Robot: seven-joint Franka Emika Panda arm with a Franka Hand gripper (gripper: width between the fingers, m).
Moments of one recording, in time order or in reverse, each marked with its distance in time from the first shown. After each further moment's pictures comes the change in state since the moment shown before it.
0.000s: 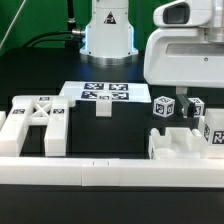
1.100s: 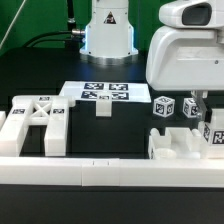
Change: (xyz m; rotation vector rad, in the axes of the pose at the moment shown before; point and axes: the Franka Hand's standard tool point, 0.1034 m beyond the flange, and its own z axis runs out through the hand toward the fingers) arm 0.000 0.000 0.003 -0.041 -0.007 -0.276
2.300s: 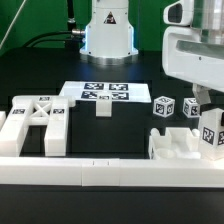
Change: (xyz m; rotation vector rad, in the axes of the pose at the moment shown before) arm -0.003 0.001 0.001 0.037 -0.013 1.219
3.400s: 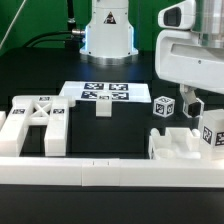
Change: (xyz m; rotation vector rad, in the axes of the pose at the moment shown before) arm -0.001 0.002 0.004 -0.003 -0.011 -0.382
